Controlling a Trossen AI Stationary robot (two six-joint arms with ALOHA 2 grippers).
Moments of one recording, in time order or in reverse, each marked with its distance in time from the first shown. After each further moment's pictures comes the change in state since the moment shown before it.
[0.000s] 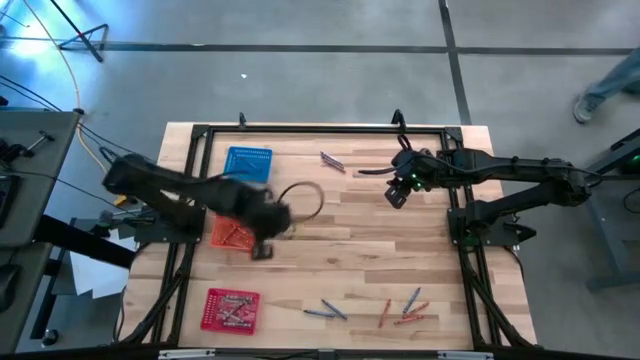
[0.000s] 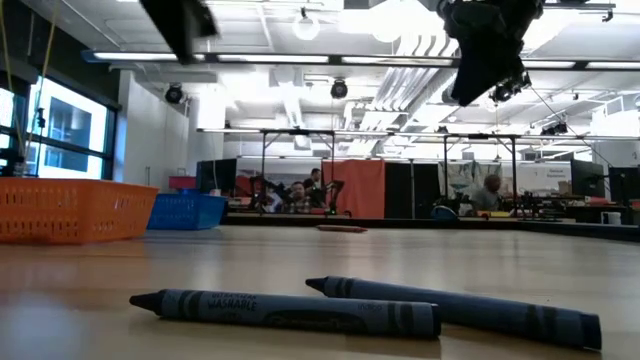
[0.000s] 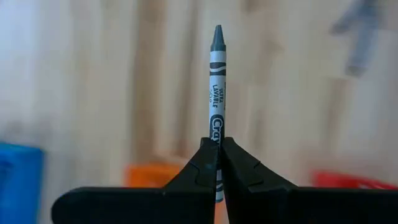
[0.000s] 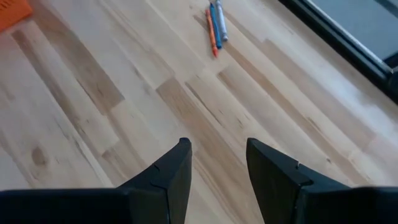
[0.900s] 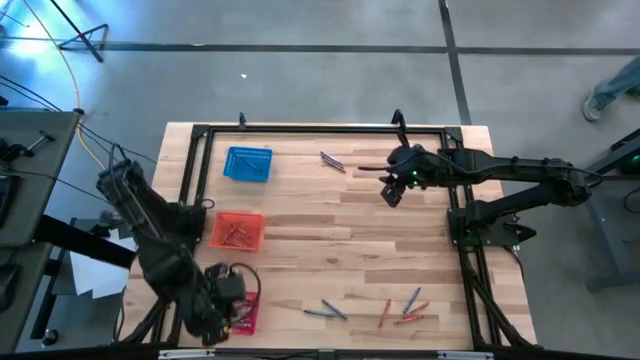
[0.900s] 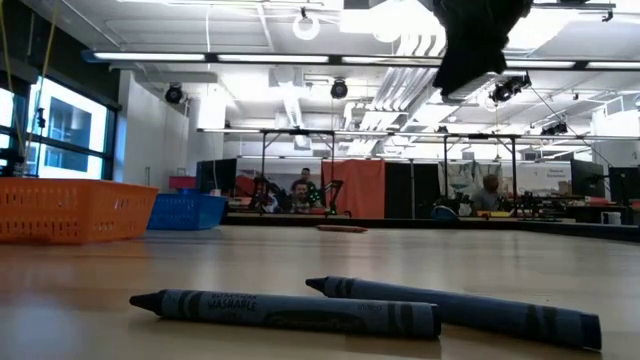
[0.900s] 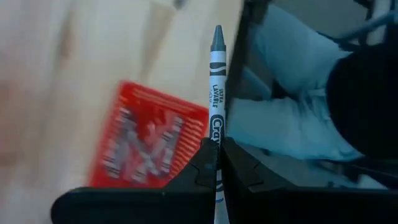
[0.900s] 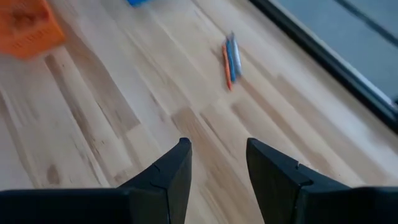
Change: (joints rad) left arm -0.670 -0.011 0.002 0.159 -0.033 -0.857; right arm -0.001 0.000 0.000 0.128 0.002 -0.088
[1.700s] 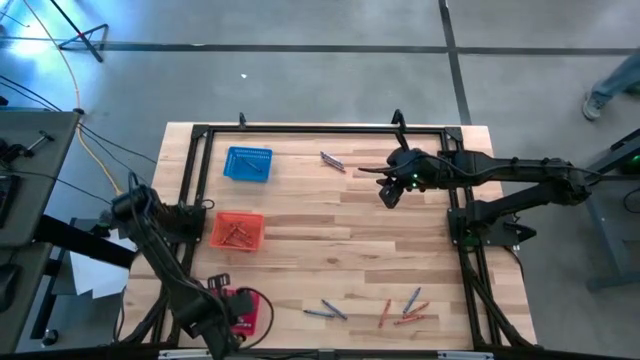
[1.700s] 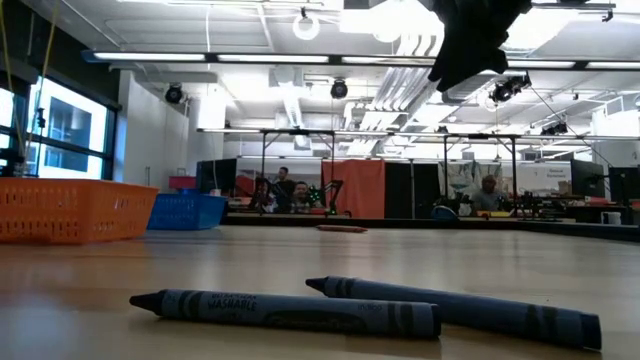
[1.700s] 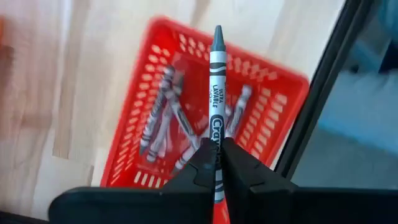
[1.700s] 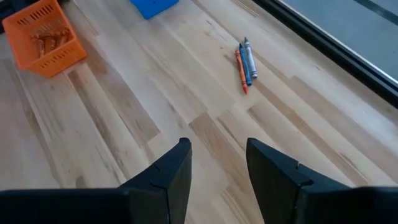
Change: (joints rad) left arm -0.042 0.275 -0.002 -0.097 0.019 -0.057; right arm 0.030 0.000 0.000 0.029 -0.011 0.092
